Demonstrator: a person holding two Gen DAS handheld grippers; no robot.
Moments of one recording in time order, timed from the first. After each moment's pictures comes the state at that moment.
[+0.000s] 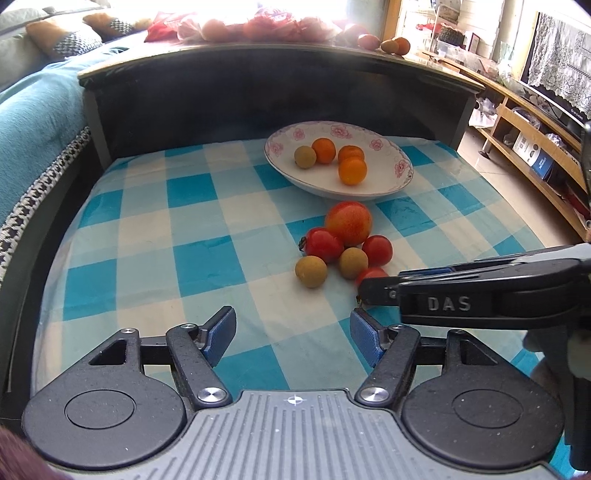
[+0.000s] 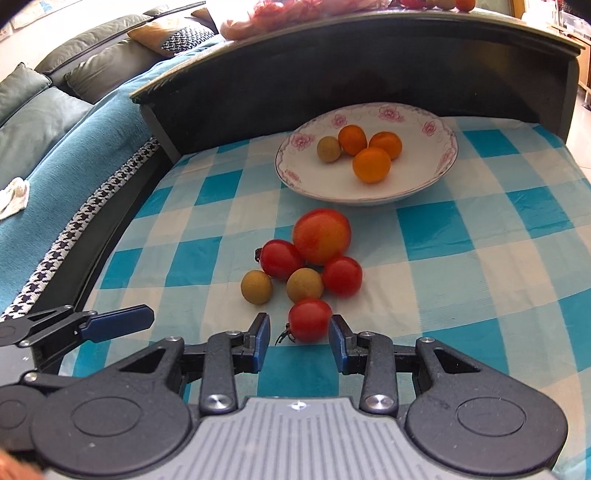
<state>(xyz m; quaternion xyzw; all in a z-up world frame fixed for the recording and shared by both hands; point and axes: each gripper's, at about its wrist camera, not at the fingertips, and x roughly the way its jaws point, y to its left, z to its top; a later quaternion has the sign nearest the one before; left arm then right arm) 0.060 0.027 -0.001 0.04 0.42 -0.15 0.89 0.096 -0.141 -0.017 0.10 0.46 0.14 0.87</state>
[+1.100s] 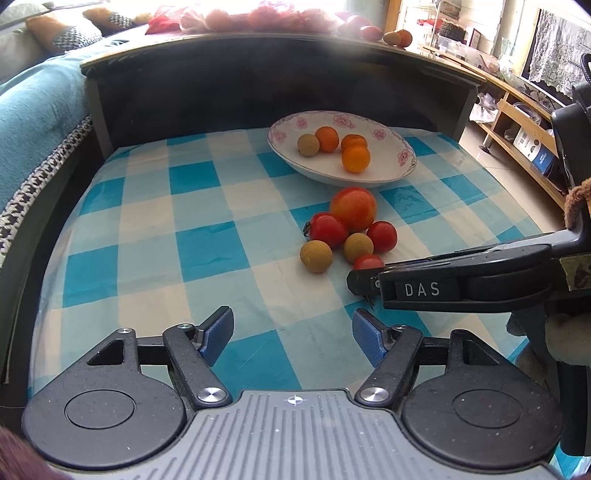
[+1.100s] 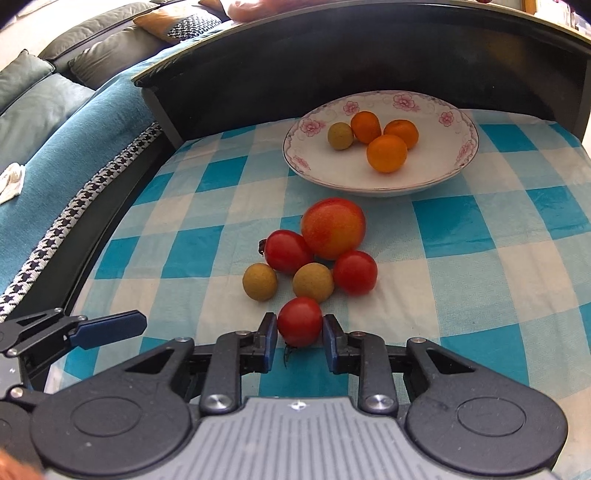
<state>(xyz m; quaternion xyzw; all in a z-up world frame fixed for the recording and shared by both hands) 0.057 0.030 -0.007 0.03 0.43 -0.15 0.89 0.103 -0.133 -0.028 0.09 0.47 0.15 0.86</state>
